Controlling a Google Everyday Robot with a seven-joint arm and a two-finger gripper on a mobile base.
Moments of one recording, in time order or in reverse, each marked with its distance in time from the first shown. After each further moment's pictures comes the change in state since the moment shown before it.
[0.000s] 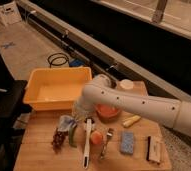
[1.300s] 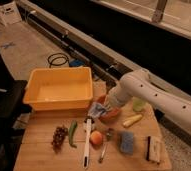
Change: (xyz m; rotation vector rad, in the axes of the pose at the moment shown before) arm 0.134 0.043 -0.074 0.074 0.110 0.278
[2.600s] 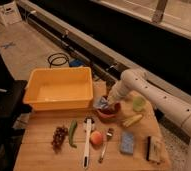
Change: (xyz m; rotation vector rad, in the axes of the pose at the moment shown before) arm 0.075 -0.048 0.084 -0.047 -0.026 0.171
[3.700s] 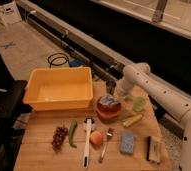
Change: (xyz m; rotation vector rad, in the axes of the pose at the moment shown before) arm 0.031 -0.022 -0.019 -0.015 0.108 0.057
